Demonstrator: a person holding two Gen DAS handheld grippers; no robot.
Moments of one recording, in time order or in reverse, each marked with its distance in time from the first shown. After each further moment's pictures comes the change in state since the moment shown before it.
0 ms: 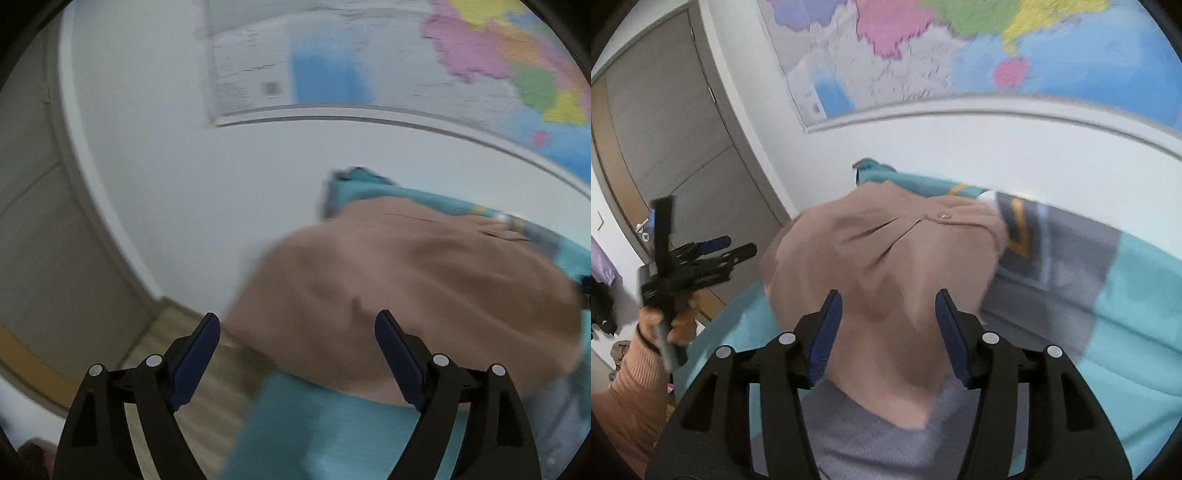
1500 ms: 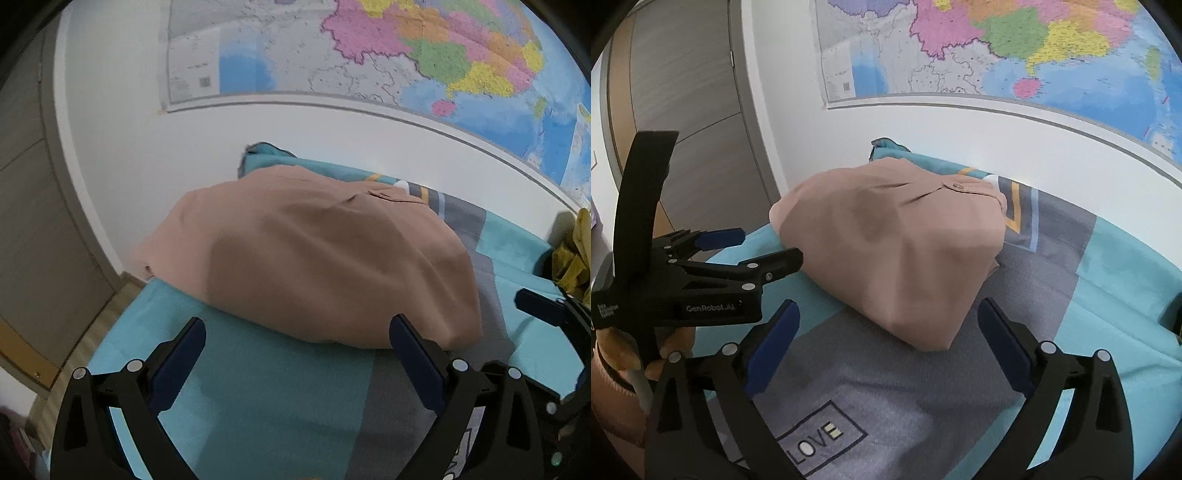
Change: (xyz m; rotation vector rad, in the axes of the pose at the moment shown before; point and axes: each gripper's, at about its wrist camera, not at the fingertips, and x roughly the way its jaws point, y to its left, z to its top) left arm -0.054 -0.106 -0.040 -0.068 0.001 -0.054; right arm -0.052 0.047 -0.058 -0.165 -0.044 -0.123
